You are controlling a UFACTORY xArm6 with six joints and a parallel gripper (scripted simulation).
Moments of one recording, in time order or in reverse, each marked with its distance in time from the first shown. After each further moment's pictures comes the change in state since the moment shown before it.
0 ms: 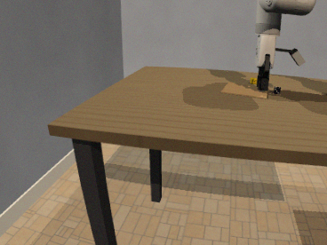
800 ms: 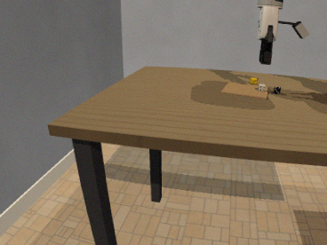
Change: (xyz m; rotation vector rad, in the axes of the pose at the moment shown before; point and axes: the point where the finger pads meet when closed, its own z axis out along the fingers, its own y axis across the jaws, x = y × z) arm 0.000 0.000 -0.083 -0.004 -0.011 -0.001
